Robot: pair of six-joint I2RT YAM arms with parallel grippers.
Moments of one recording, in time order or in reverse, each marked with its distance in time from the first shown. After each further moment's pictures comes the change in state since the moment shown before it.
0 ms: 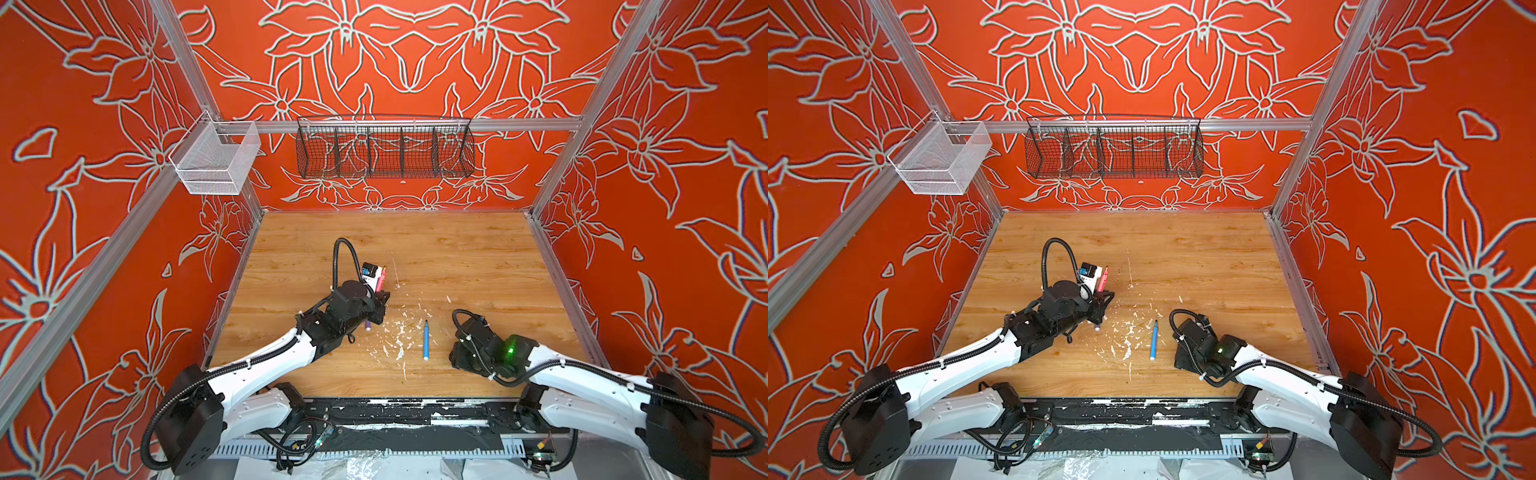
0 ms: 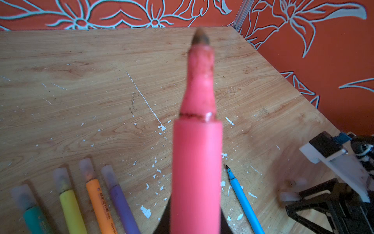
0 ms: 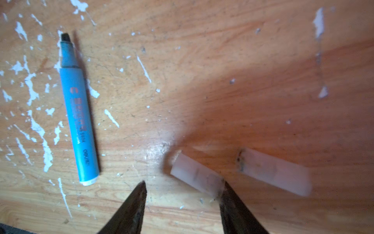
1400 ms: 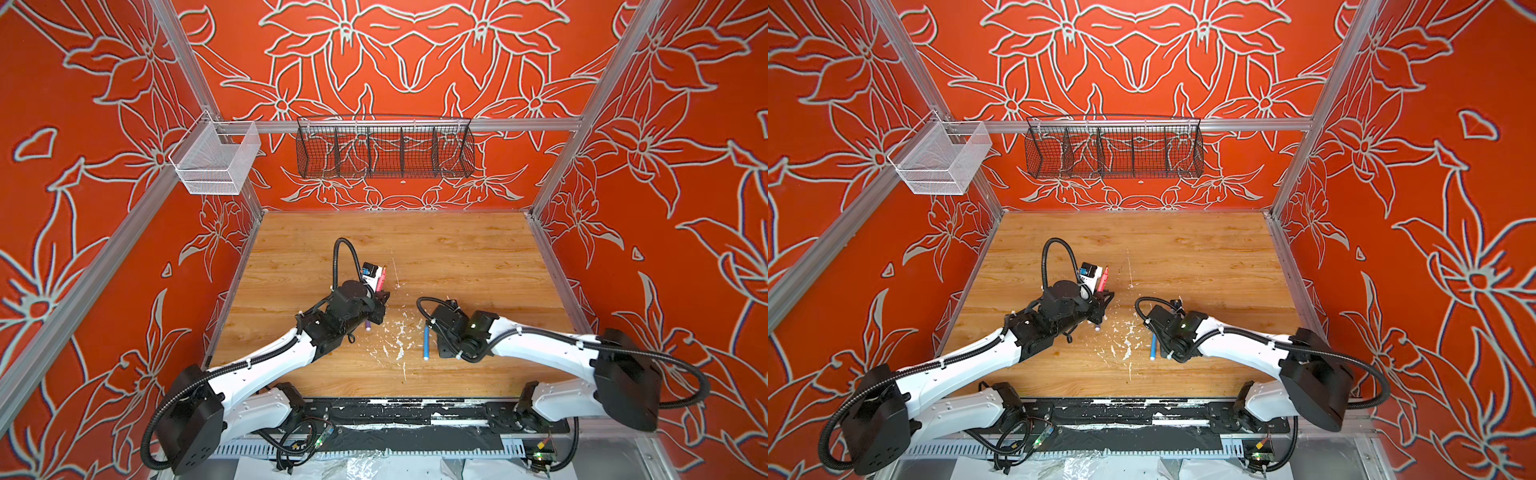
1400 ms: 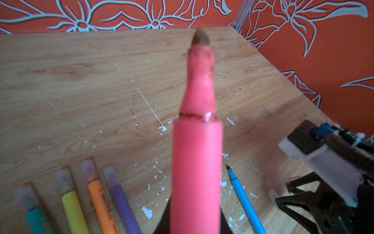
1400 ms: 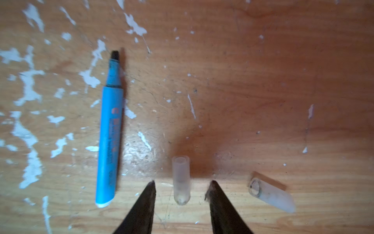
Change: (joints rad) left arm 0.000 0.006 0.000 0.003 -0.004 0.011; right arm 0.076 0.401 0.330 -0.169 0.159 -0.196
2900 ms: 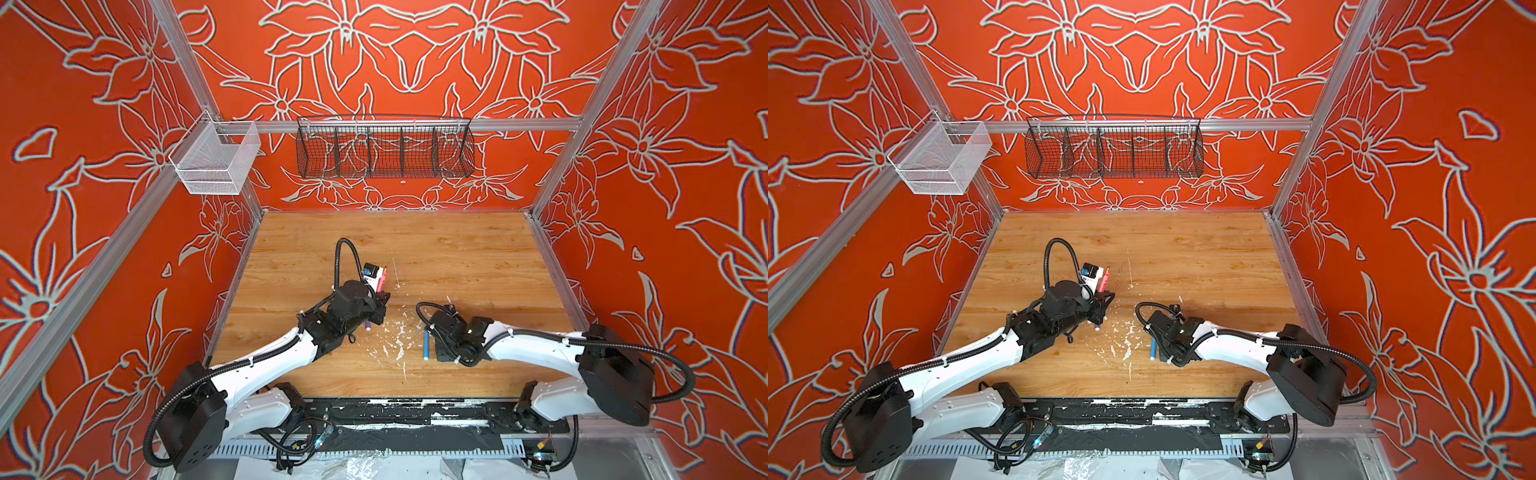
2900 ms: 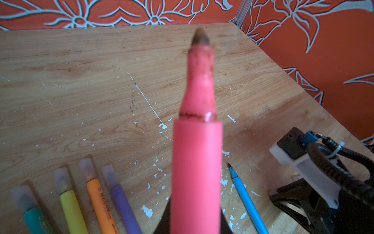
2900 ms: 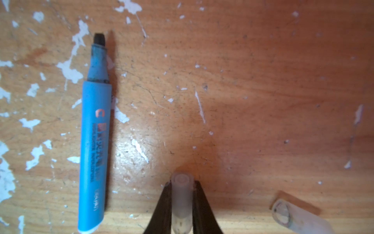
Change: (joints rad) left arm 0.000 0.010 0.000 0.000 0.004 0.003; right arm 0.000 0.003 -0.082 0.133 -0.032 0.016
